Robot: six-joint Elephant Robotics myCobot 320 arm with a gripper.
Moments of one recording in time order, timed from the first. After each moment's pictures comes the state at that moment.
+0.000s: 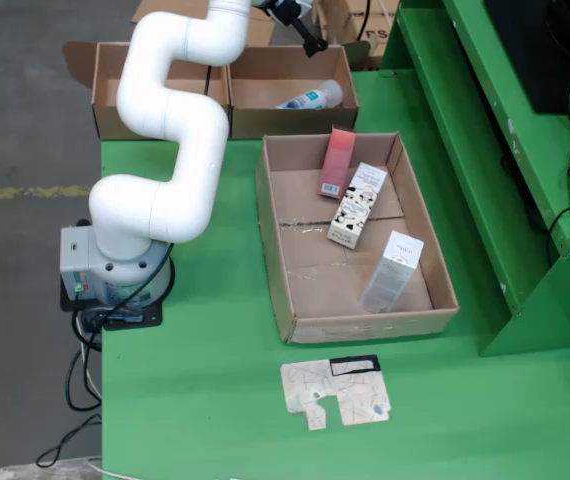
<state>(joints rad) 1.25 -1.18 -0.03 0.50 0.96 0.80</state>
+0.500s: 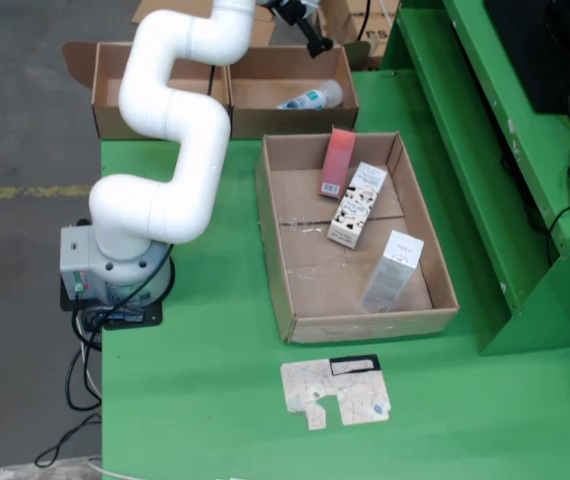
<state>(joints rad) 1.23 -1.16 -0.03 0.50 0.96 0.84</state>
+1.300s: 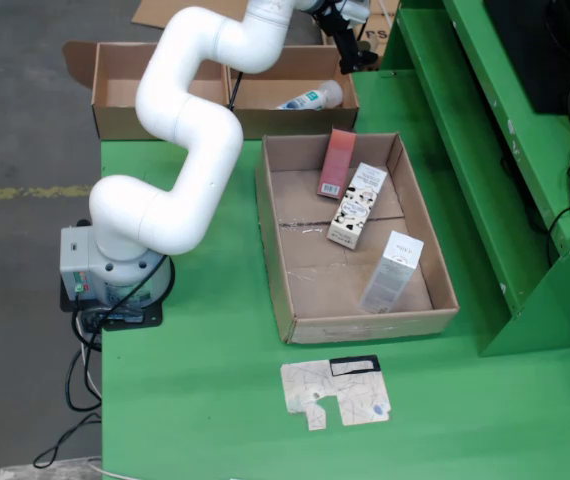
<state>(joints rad) 0.98 -1.02 -0.03 0.50 0.96 1.04</state>
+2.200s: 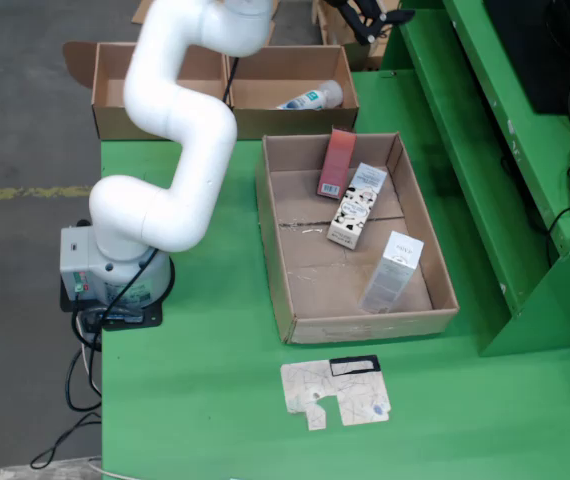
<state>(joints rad) 1.05 -0.87 -0.02 0.83 0.64 0.80</state>
